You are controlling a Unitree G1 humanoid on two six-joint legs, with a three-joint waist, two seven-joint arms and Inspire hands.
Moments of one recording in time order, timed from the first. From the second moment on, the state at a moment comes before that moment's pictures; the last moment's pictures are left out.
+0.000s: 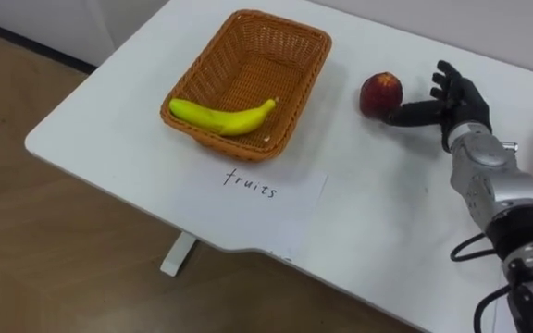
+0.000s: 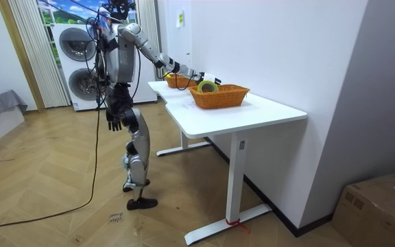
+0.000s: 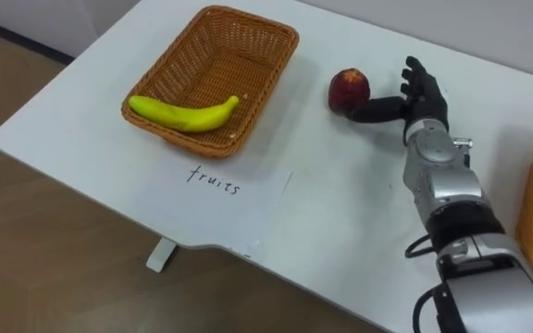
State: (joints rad) left arm 0.17 0.23 -0.10 1.04 0.20 0.16 -0.01; right arm -0.71 -0.43 0.17 0.94 0.38 0.04 -0.20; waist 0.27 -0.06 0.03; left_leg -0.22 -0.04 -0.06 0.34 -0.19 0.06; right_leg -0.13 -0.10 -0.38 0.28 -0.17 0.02
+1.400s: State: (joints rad) left arm 0.05 0.26 -0.16 1.15 0.09 0.14 -0.01; right arm -0.79 -0.45 0.26 1.01 0.02 0.00 -0.27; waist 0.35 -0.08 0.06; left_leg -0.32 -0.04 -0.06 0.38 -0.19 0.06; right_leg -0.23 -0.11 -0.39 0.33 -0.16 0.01
